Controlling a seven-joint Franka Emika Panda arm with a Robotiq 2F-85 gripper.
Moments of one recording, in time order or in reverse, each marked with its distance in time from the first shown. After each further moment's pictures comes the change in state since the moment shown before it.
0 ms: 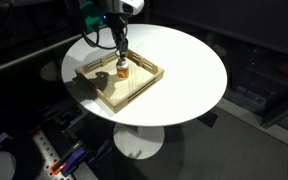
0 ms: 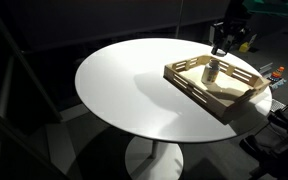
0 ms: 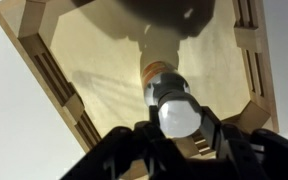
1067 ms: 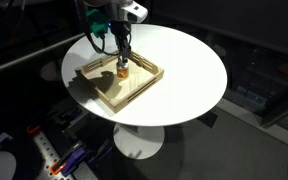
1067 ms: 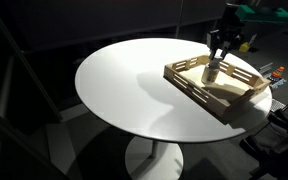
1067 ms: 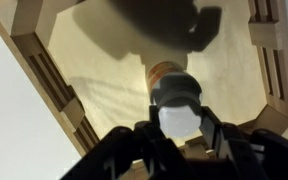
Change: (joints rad) arm -0.002 0.077 -0.009 0.041 0.000 0.000 0.000
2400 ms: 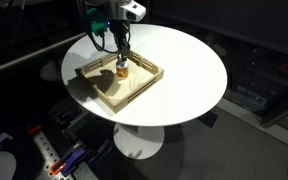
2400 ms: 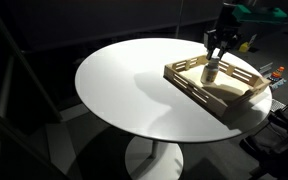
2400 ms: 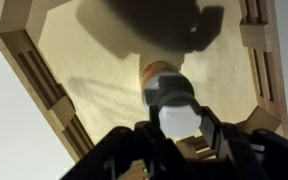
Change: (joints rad) arm 0.010 0.009 0.010 0.015 0.000 0.000 0.000
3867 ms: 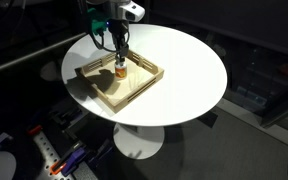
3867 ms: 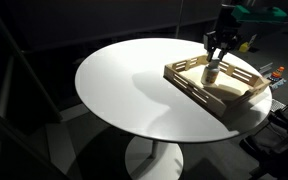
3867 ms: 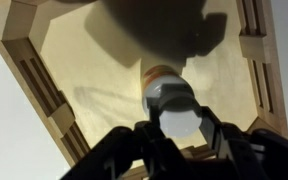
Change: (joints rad) arm 0.010 0.008 0.000 0.016 -0.003 -0.049 -0.001
